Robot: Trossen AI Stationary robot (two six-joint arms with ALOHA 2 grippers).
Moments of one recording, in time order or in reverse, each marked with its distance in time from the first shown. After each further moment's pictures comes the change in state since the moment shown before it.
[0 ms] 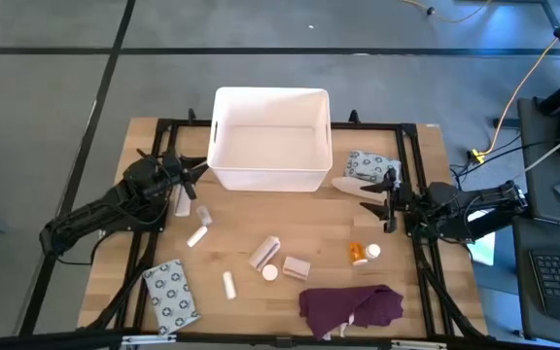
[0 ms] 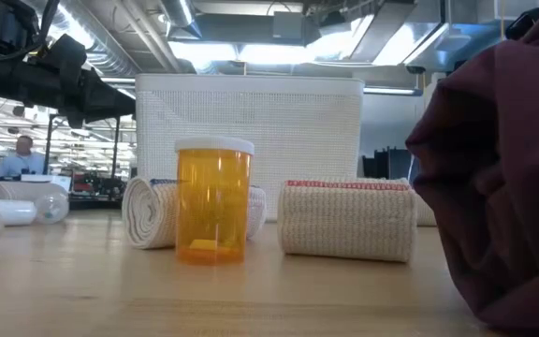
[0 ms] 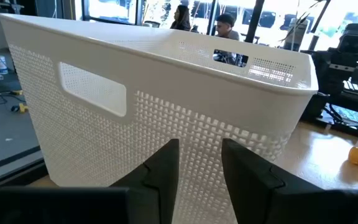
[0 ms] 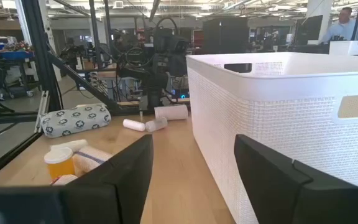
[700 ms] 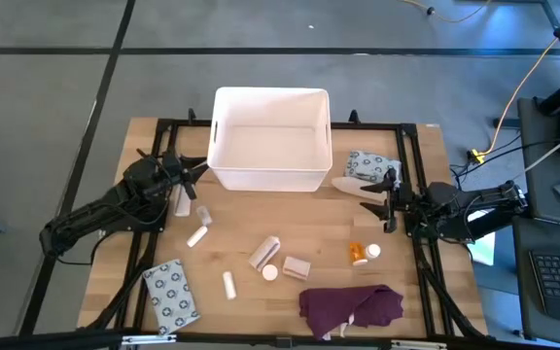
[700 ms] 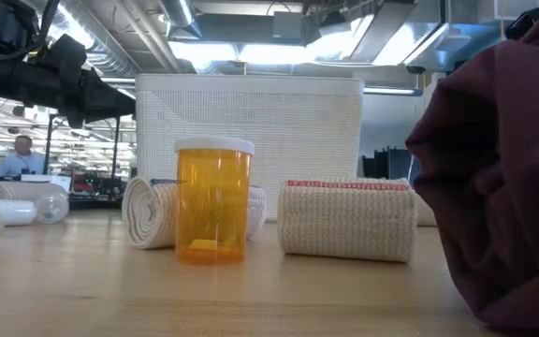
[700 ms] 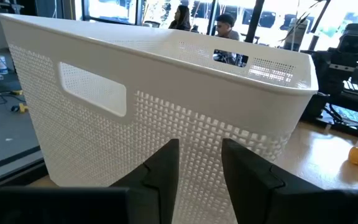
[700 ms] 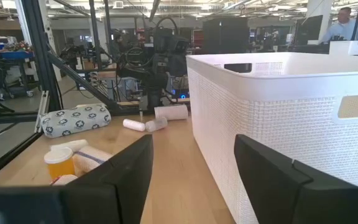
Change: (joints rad) left arm 0.000 0.000 0.000 0.000 0.000 0.000; right arm 0.000 0.000 0.000 0.000 0.000 0.000
